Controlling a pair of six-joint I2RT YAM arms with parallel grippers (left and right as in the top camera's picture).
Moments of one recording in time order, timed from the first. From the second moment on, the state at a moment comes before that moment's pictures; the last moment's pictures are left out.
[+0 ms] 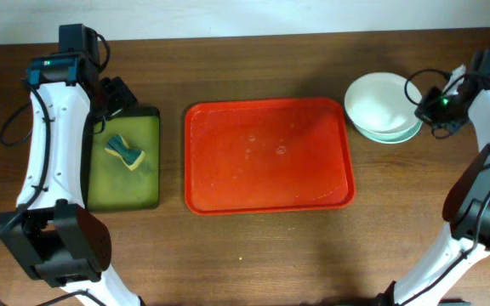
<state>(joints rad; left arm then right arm) 0.08 1.92 1.88 -1.25 -0.15 -0.54 -0.44 2.13 1.68 -0.79 -0.29 0.18</state>
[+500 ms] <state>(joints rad) 0.08 1.92 1.88 -1.25 -0.15 -0.54 -0.47 1.96 1.68 -0.97 -0.30 0.20</state>
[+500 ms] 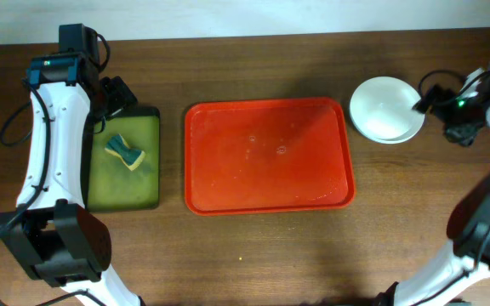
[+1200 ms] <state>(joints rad) 0.08 1.92 1.88 -1.25 -0.15 -0.54 0.03 1.27 1.42 -1.46 -0.25 0.09</state>
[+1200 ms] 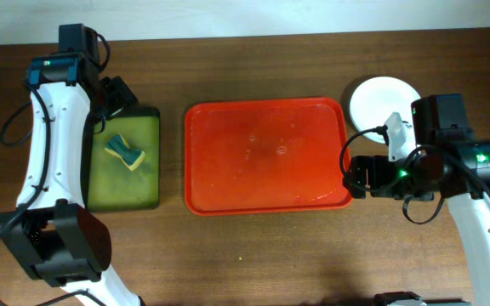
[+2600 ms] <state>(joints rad) 0.08 1.92 1.88 -1.25 -0.15 -0.54 0.04 0.01 0.05 -0.01 -0.24 0.09</state>
